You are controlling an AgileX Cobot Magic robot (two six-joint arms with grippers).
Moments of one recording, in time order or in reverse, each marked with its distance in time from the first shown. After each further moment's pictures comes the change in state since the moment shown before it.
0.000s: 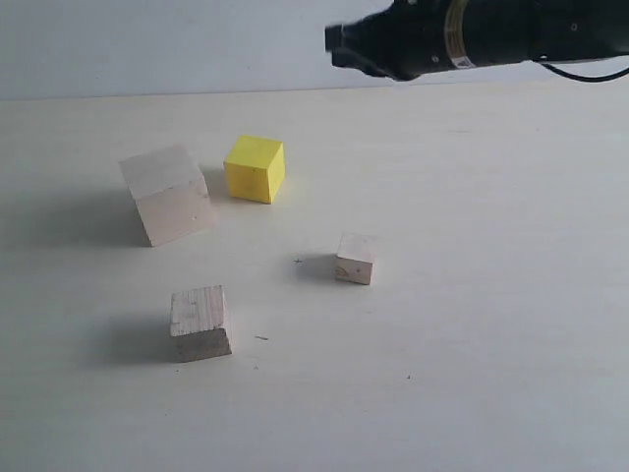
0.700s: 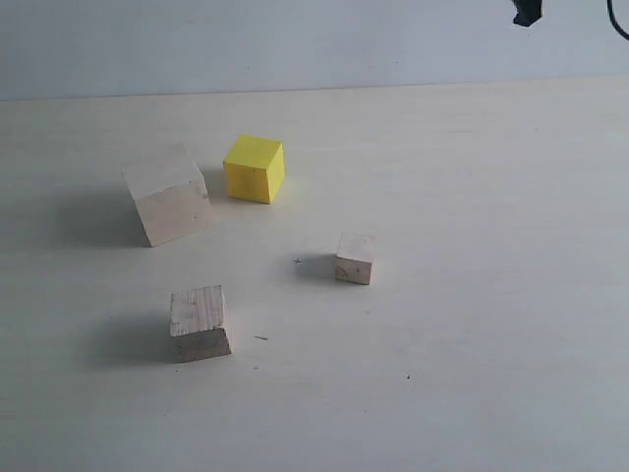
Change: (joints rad) left arm 0.000 0.000 0.016 0.000 0.000 0.000; right arm -0.242 0.015 -0.113 0.519 0.002 0.393
